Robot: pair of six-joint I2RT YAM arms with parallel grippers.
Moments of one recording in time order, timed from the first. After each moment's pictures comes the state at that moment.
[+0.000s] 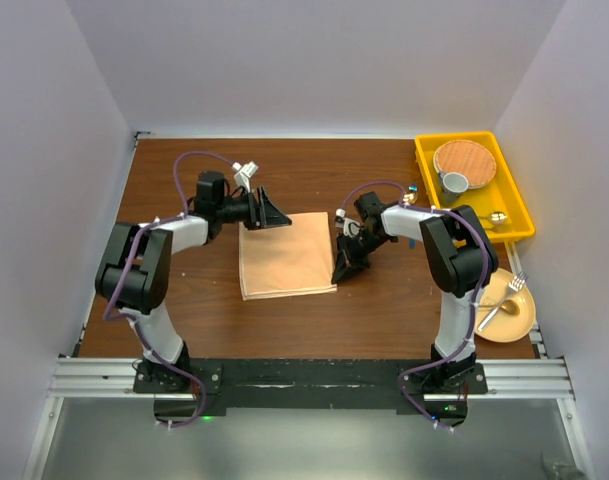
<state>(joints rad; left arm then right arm) -0.21 1.76 0.94 0.31 0.94 -0.55 0.40 1.99 1.17 -0.62 -0.70 0.27</state>
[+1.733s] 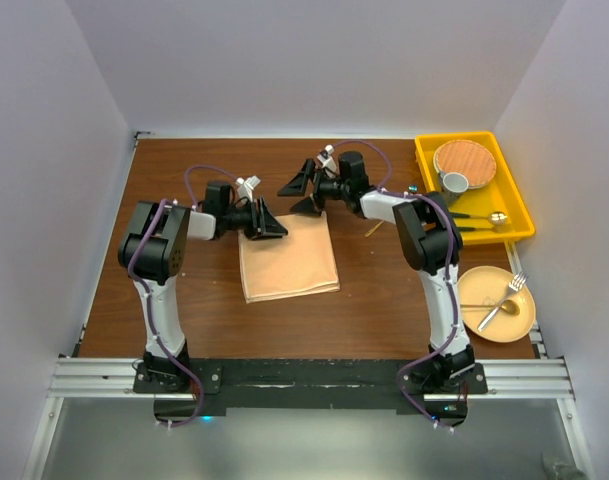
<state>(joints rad) -0.18 2.06 1.03 0.31 0.94 -0.55 0.41 2.28 1.52 0.31 -0.82 1.04</state>
